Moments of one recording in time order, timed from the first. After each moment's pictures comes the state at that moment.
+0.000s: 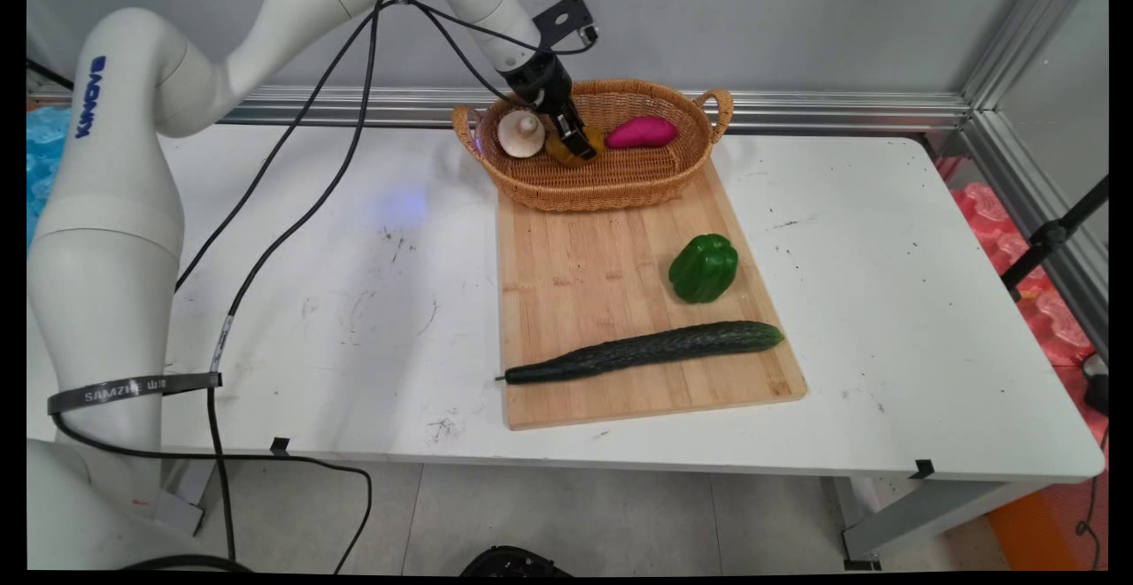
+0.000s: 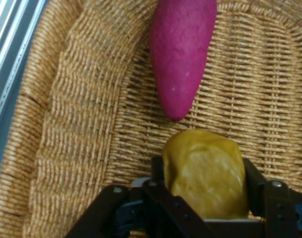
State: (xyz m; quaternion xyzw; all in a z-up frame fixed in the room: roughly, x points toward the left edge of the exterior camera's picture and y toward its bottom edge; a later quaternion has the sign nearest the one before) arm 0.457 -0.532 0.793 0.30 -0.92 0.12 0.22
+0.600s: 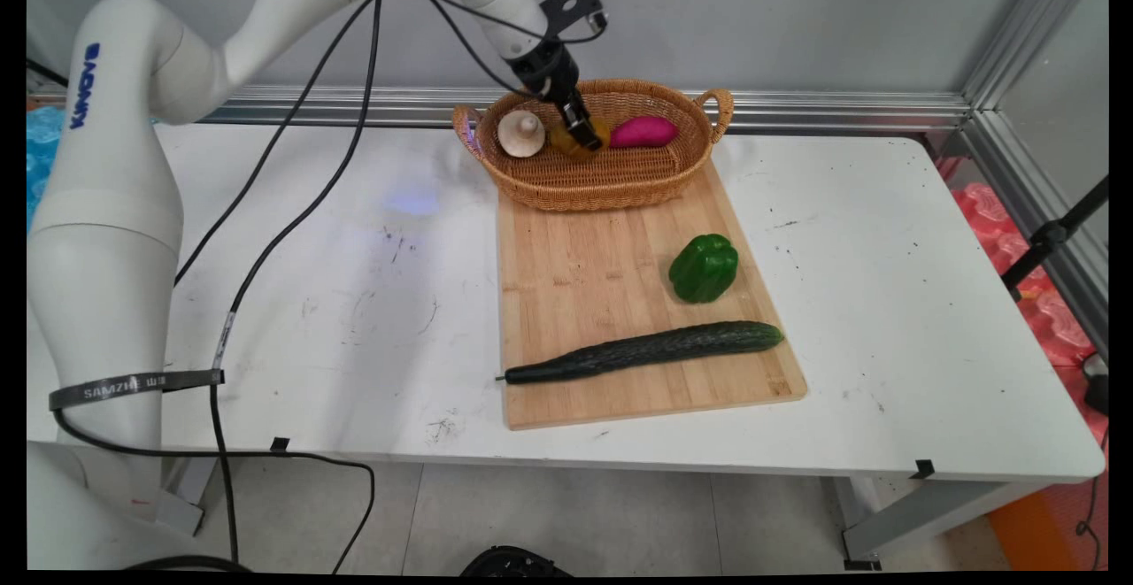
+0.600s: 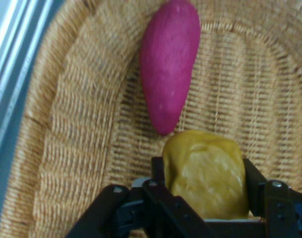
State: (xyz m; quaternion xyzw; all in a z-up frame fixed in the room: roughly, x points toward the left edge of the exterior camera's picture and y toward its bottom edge) arm 0.440 -0.524 0.824 0.30 -0.92 0.13 0.22
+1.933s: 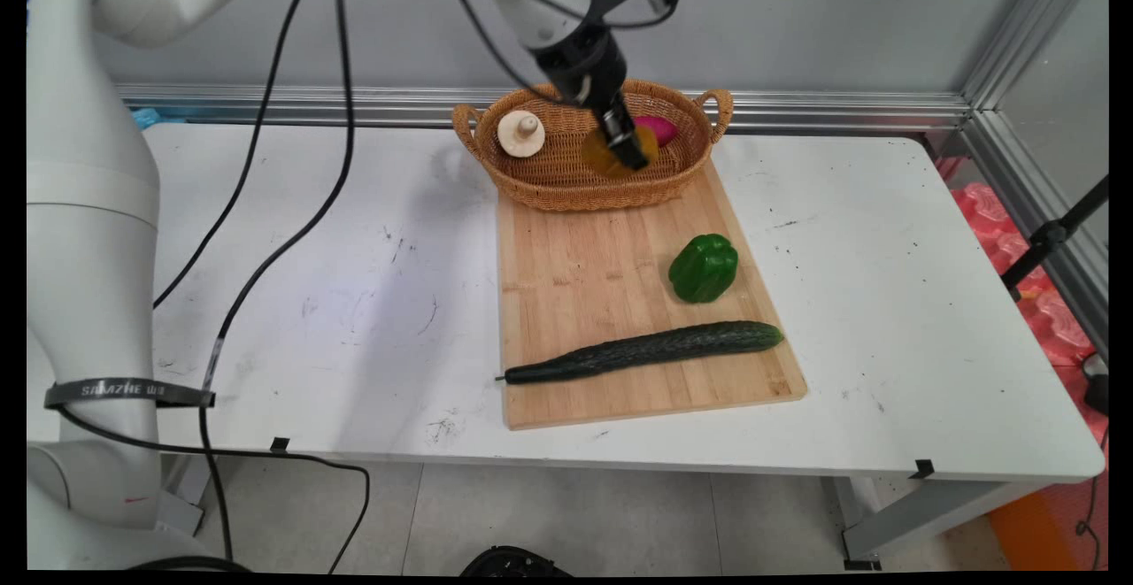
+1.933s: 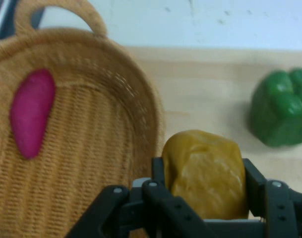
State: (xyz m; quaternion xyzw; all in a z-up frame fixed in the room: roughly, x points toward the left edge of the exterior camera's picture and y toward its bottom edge) arm 0.330 -0.379 0.926 0.28 -0.93 0.14 0.21
